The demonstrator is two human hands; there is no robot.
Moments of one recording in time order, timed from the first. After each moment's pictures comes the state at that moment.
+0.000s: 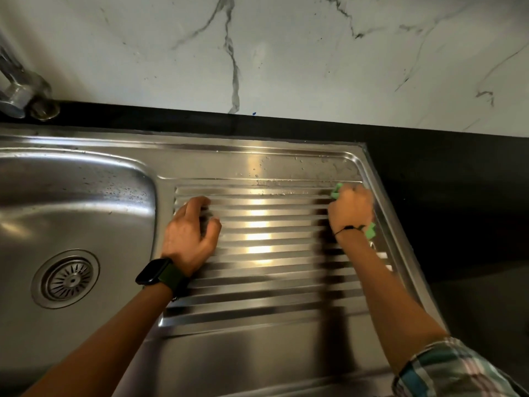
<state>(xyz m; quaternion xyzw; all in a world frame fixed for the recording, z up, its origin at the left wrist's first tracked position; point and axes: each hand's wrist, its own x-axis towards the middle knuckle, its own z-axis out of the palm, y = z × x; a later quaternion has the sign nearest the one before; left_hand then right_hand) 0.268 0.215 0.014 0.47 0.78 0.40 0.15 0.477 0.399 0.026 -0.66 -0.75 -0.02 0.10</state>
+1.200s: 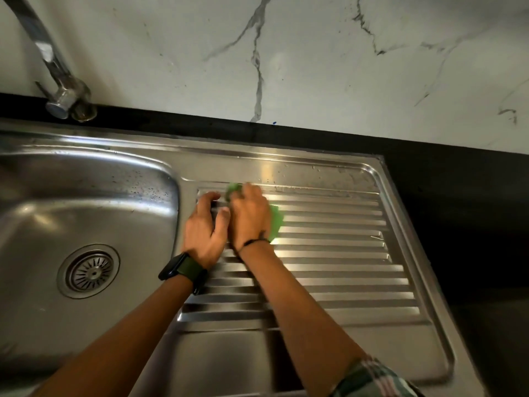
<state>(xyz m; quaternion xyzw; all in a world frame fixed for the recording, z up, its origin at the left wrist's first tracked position) 0.268 0.219 0.013 0.38 0.76 0.51 0.15 0.320 0.293 0.017 -0.43 -0.88 0.13 0.16</state>
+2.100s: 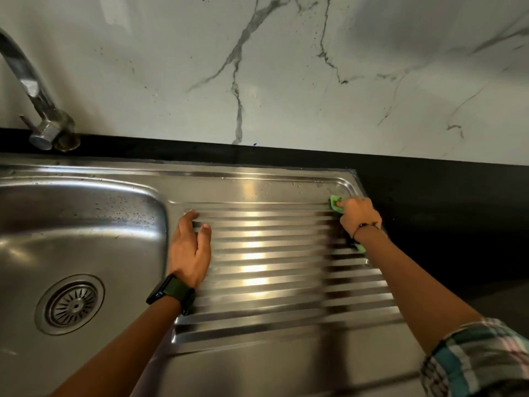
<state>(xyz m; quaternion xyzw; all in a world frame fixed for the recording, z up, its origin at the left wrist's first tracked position) 0.262 0.213 0.017 0.34 0.76 0.52 0.20 0.497 0.443 0.053 -0.60 -0.80 0.00 -0.08</state>
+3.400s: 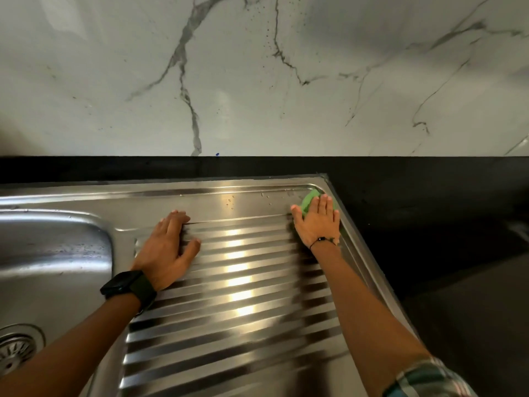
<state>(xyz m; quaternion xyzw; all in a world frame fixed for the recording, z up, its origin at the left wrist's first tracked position) 0.233 0.273 0.009 0.56 0.75 0.30 0.20 0.480 0.461 0.003 -0.65 -0.76 0.06 0.01</state>
